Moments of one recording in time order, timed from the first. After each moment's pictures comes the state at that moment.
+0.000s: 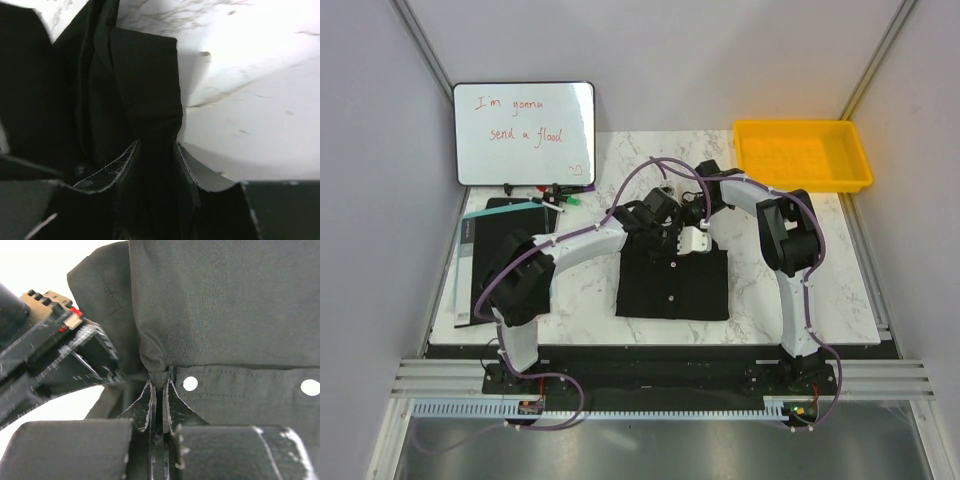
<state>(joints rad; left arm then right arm) -0.81 1.84 1.35 -0.46 0.36 0.82 0.34 2.25 1.65 -0.78 -0.86 -0.56</state>
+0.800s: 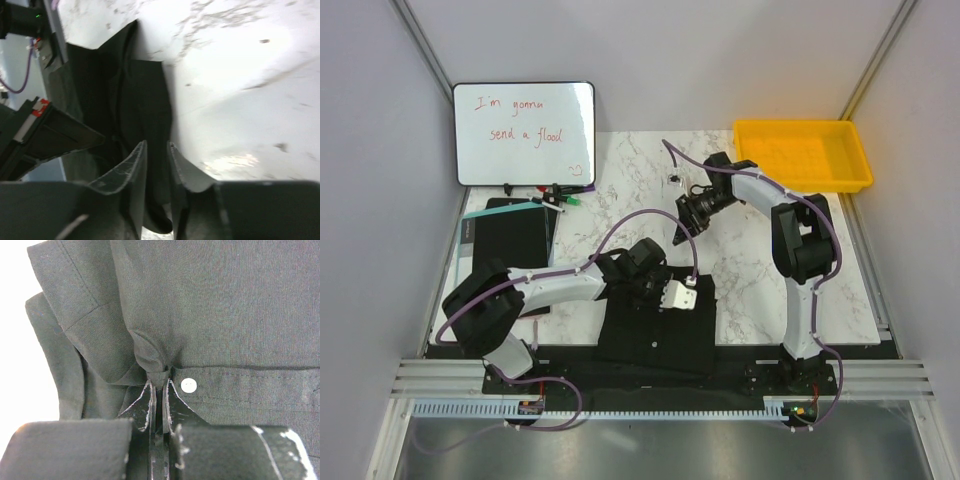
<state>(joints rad) -0.96 1.59 0.90 -0.28 0.37 0.82 0.31 2.12 1.62 -0.89 -0.95 -0.48</state>
